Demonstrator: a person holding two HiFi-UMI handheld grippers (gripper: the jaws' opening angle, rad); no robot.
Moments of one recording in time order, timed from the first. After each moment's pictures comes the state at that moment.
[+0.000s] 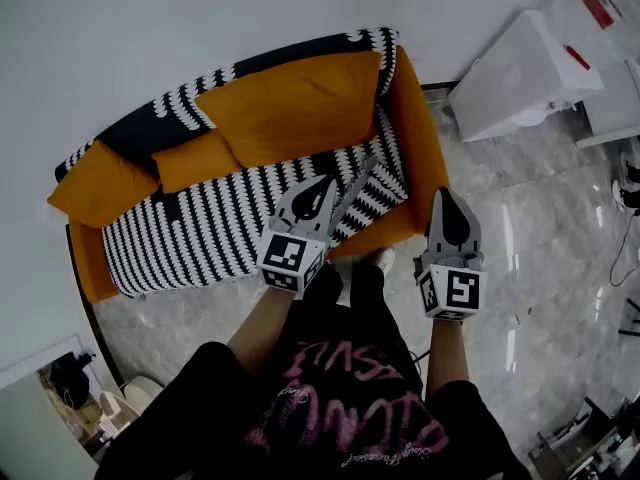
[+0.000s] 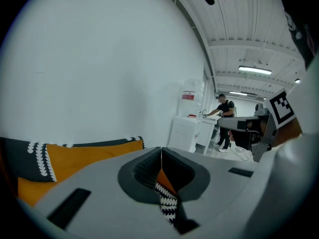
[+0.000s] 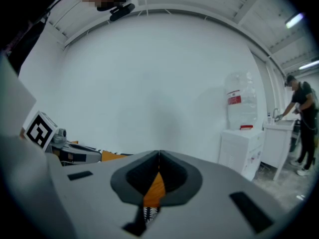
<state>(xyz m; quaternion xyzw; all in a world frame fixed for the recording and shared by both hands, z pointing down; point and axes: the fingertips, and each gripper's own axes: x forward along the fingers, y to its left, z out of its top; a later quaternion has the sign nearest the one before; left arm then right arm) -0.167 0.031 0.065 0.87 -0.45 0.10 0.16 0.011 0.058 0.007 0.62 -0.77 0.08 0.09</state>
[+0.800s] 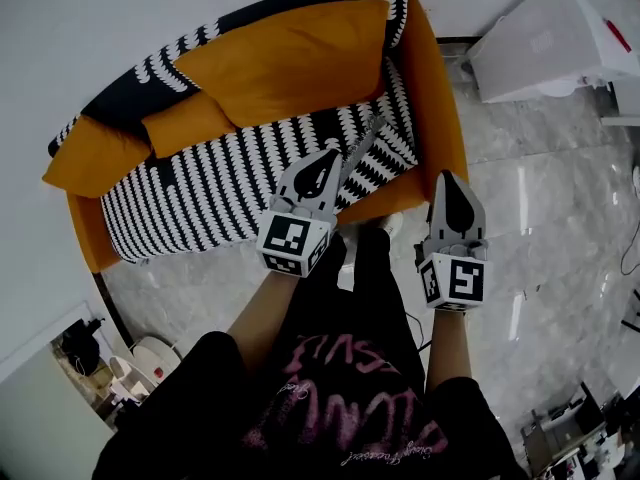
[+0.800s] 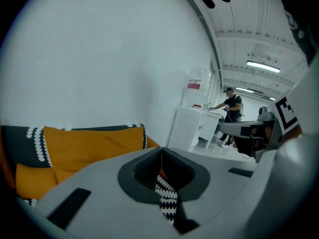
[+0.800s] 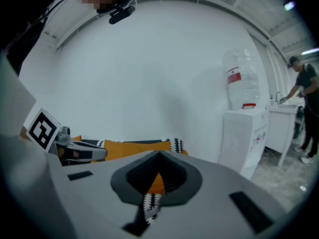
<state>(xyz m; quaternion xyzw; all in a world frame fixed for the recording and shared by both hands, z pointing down) -0.142 0.023 0.128 0.86 -0.46 0.14 0.20 0.025 0.051 0.087 0.60 -0.78 0.15 0.12</state>
